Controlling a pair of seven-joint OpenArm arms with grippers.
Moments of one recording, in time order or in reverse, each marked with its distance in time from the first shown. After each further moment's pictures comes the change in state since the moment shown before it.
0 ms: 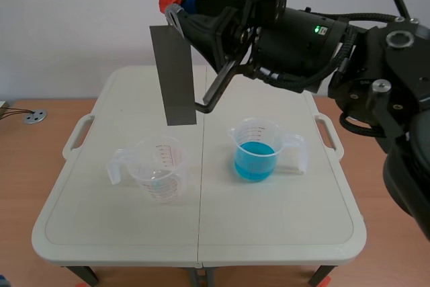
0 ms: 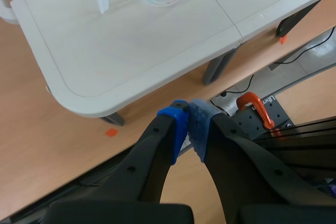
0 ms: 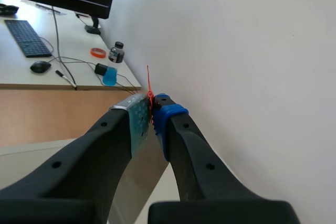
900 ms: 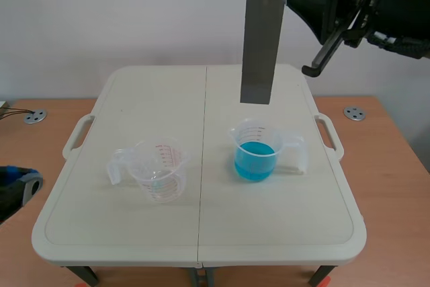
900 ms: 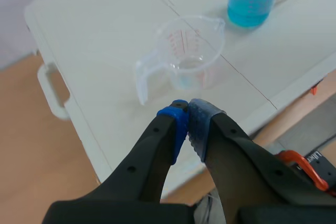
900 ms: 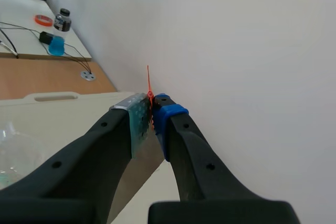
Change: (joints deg) left arm -19.4 -4.1 2.2 0.0 0.0 -1.1 2.8; right arm -0.9 14.1 12.5 3.3 9.7 0.0 -2.8
